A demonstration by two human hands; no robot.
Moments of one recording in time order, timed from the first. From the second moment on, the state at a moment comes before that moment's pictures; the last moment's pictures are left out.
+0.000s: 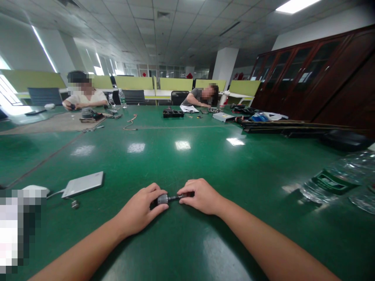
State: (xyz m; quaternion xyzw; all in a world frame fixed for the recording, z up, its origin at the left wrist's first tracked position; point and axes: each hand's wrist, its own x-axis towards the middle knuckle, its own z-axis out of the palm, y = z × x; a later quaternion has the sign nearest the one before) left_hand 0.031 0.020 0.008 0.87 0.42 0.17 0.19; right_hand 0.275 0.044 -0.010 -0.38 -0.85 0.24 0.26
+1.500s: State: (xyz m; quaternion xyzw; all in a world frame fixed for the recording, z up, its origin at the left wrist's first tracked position) left_hand 0.030 0.021 0.000 0.87 0.40 0.22 0.17; right_hand 0.257 0.032 -0.010 -0.41 -0.84 0.24 0.27
